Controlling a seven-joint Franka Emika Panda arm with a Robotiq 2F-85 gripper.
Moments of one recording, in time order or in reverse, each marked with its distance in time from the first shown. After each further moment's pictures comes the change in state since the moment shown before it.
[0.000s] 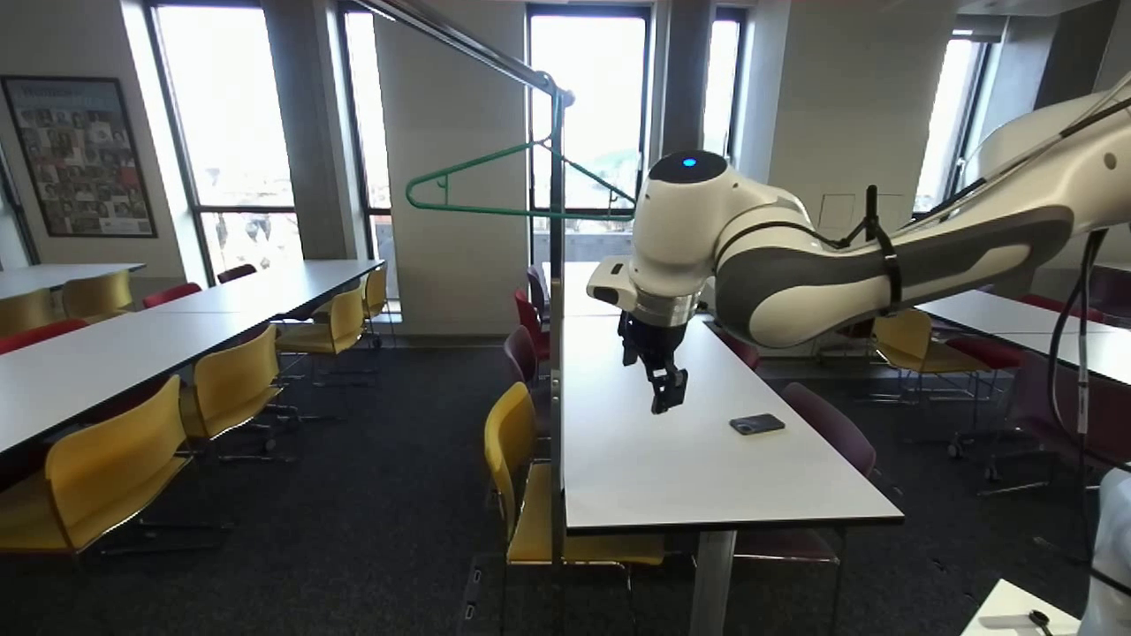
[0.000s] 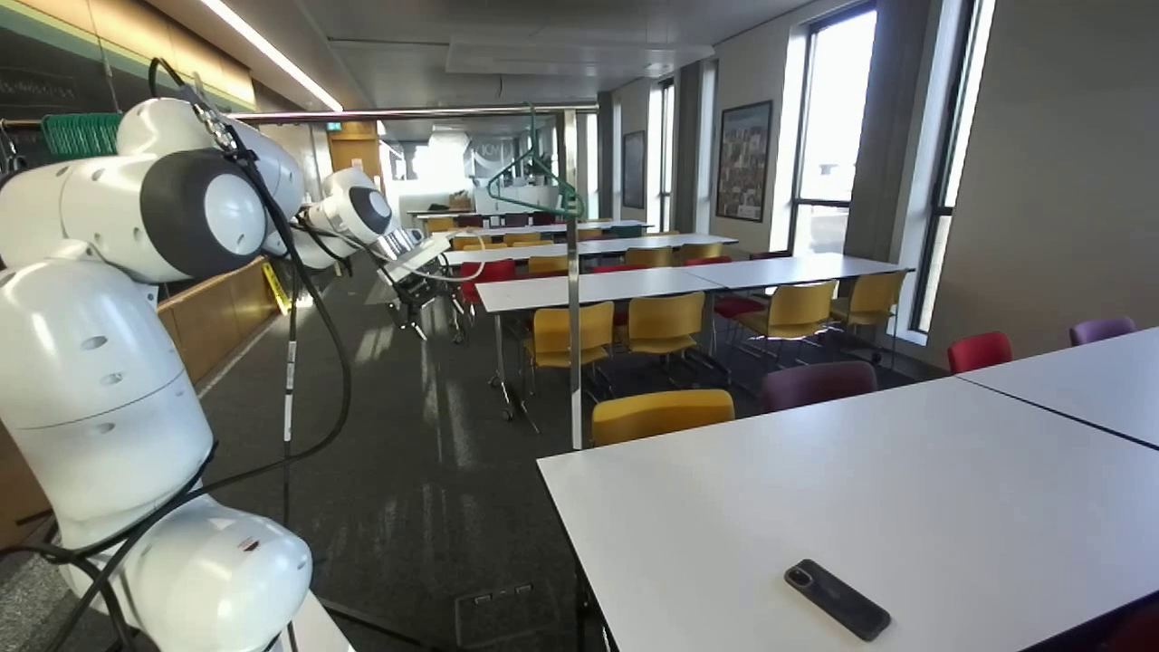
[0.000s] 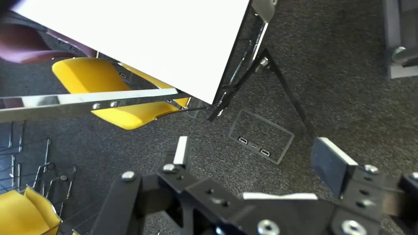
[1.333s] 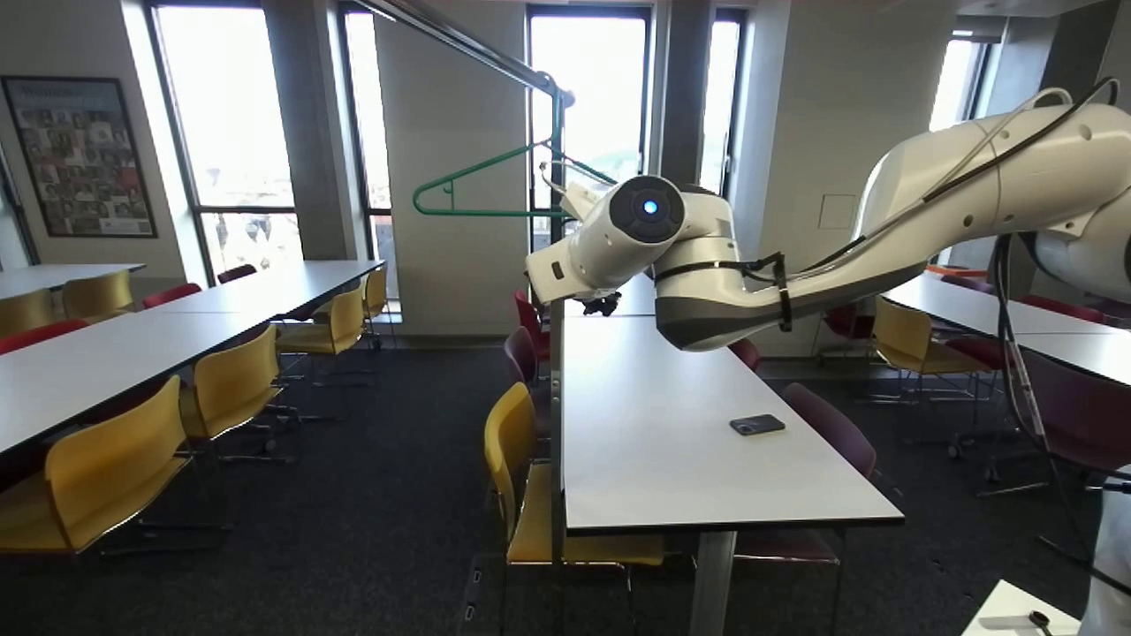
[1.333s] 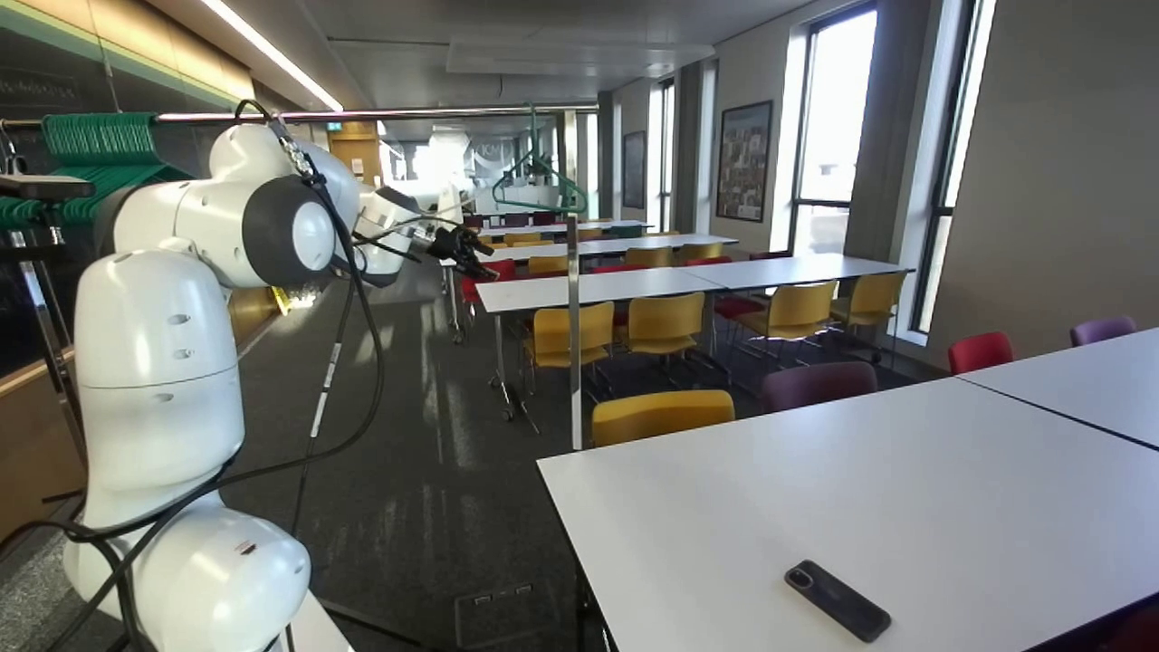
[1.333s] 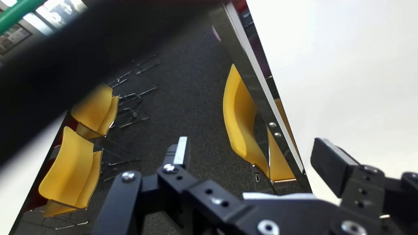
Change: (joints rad) arm -0.029 0.230 -0.002 0.253 -0.718 0.259 -0.544
